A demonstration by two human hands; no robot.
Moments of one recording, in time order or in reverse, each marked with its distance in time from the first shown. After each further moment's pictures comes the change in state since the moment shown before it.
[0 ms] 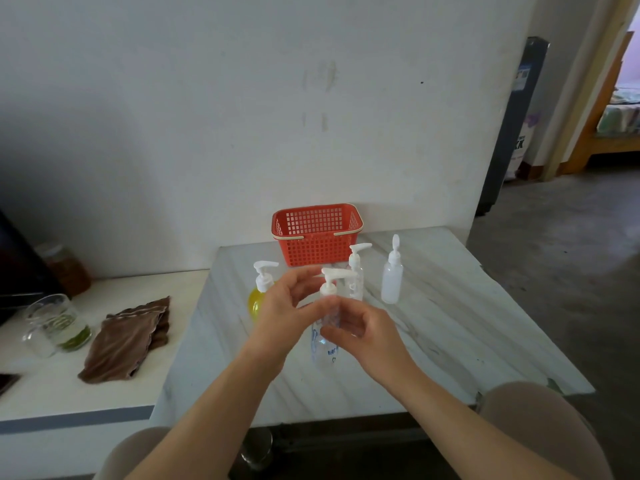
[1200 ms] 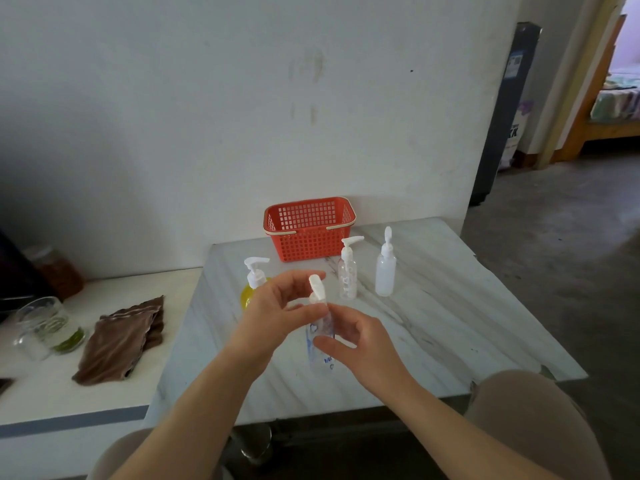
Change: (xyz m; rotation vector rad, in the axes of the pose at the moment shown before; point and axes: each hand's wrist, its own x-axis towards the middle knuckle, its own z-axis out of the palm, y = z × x) left_hand -0.004 0.003 -0.004 0.101 -0.075 -0.019; right_hand -0.014 0.014 0.006 -0.030 0.004 0.059
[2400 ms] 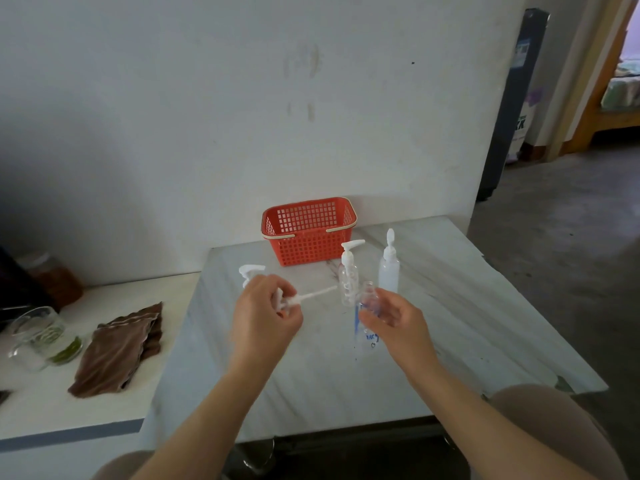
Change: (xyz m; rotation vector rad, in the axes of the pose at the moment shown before) left_hand 0.029 -0.036 -0.005 0.652 0.442 0.243; right_hand 0.041 0.051 -0.043 0.112 0.266 0.115
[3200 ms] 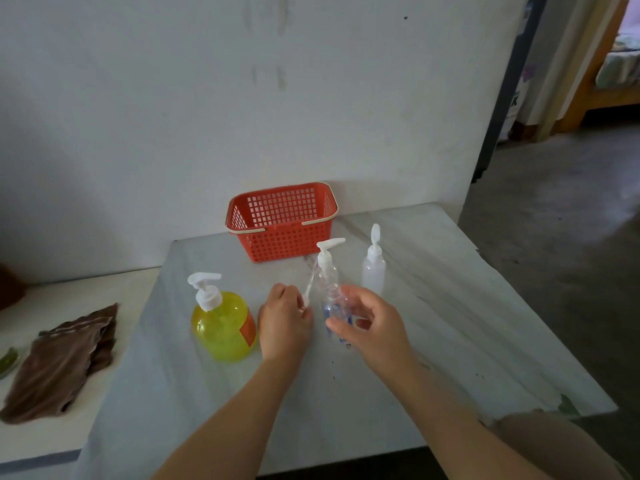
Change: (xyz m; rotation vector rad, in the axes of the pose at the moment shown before) left_hand 0.033 -0.056 0.144 0.223 -0.146 -0.075; right_hand 0.037 0.013 0.002 -0.105 -0.050 -0.044
